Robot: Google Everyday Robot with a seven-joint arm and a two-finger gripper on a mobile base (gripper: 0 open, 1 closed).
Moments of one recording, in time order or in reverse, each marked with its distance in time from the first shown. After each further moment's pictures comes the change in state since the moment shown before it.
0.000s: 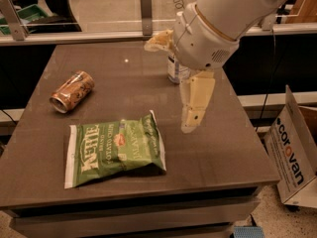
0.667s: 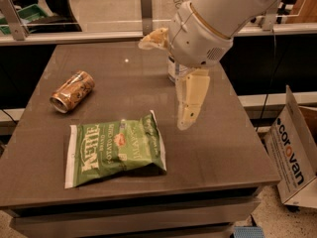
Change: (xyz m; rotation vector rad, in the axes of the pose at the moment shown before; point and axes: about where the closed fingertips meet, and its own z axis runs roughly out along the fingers) arm -0.005 -0.007 0.003 0.000 -0.026 -0.035
